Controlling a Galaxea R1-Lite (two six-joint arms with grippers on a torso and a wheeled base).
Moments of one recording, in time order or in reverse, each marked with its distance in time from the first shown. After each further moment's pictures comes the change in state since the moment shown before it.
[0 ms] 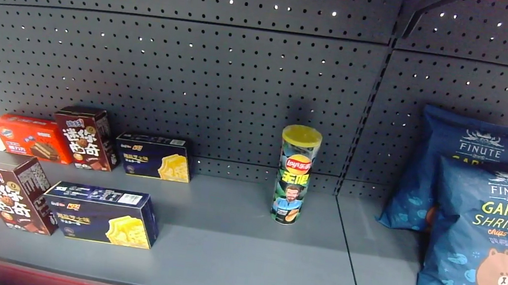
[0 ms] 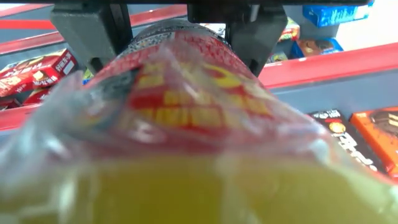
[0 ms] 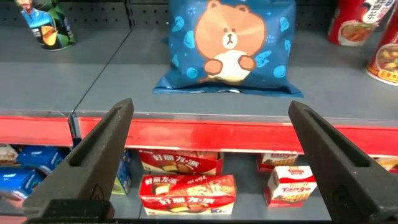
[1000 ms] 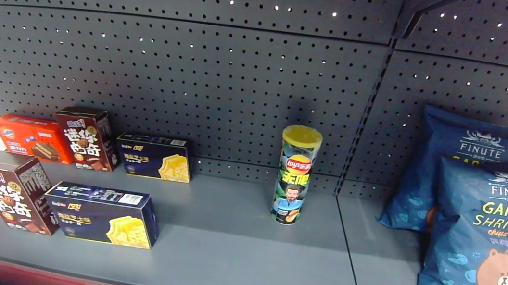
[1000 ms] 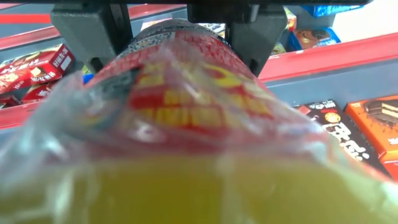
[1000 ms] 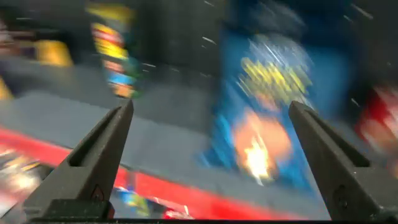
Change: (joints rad) left arm -0.005 -0.032 -0.005 0.000 -0.004 0.008; right arm 0.141 0.450 -0.524 0.036 0.156 -0.072
